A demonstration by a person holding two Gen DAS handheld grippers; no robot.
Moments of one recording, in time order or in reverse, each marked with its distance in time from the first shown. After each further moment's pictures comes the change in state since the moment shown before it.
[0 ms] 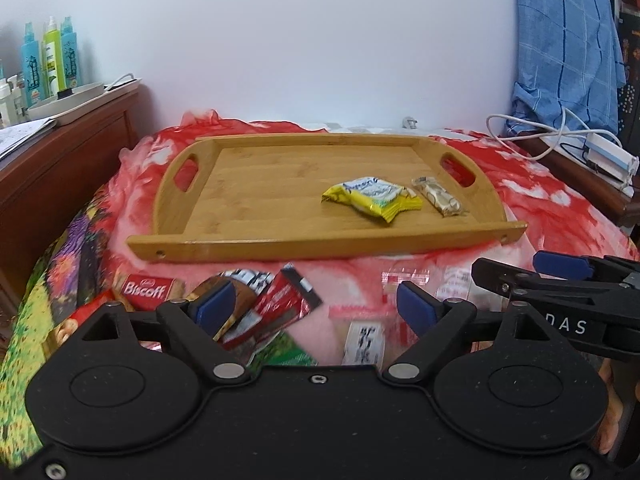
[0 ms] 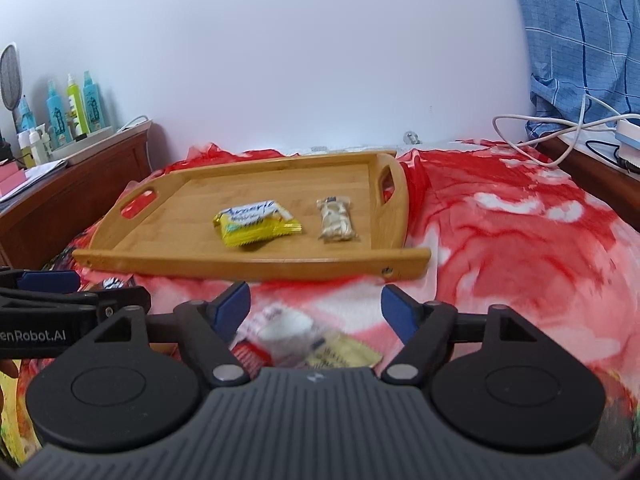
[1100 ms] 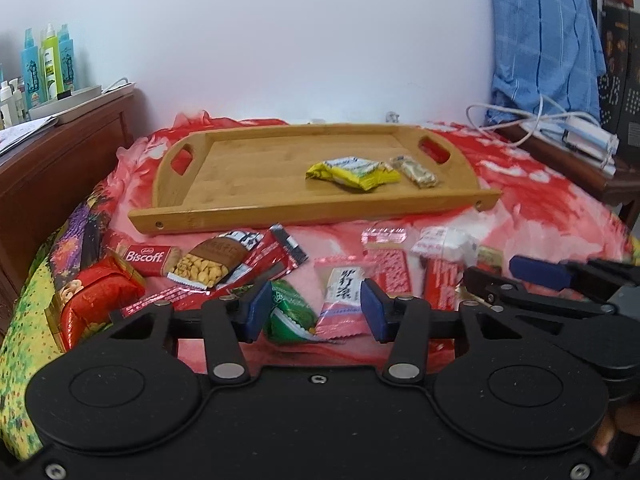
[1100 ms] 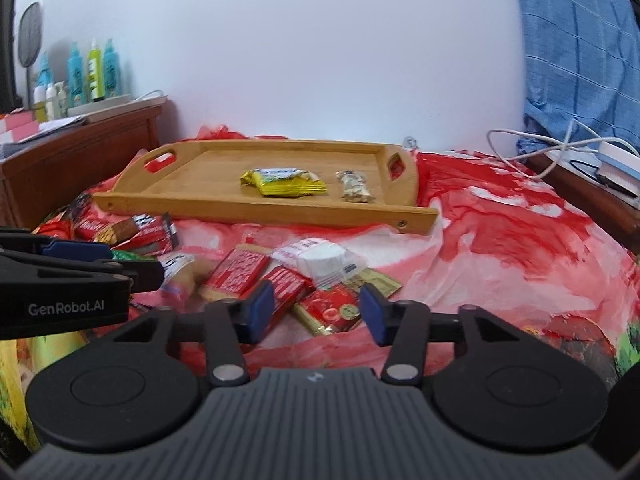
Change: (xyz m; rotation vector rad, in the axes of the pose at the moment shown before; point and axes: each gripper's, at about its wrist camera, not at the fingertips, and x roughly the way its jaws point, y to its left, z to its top) left arm -0.026 -0.006 -0.032 0.030 -0.029 -0.041; right arm -0.033 0.034 -0.044 -0.089 -0.028 -0.084
